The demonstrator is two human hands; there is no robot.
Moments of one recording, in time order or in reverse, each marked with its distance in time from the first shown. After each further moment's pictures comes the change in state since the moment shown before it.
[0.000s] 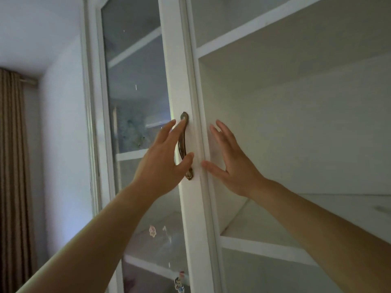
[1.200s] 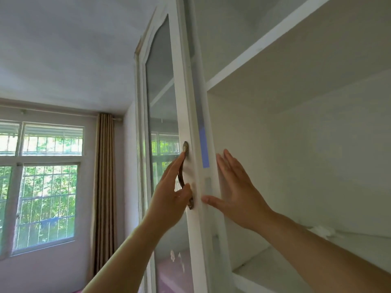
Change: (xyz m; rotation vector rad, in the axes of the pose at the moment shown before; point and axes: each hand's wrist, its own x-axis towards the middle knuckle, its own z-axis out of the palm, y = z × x) left_hand -0.013 0.010 0.012 -0.257 0.144 -0.211; right_hand 0.004 0.015 0.007 0.184 -0.113 -0.021
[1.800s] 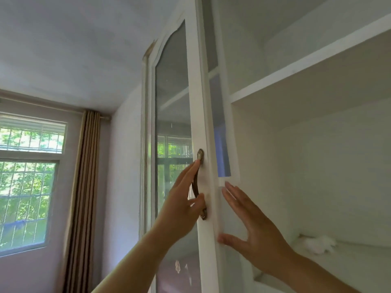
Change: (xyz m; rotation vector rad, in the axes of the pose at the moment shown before) left_hand -0.004 -0.010 -0.036 -0.100 -0.090 0.068; right_hand -0.035 -0.037 0.024 -0.106 -0.040 -0.093
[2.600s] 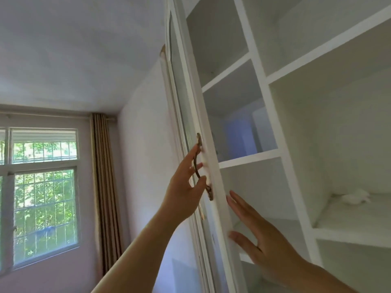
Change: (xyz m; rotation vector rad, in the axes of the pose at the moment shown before) left_hand -0.052 -0.007 -0.142 -0.113 -0.033 0.003; right_hand -0.014 -0.151 0.085 0.277 -0.011 0.121
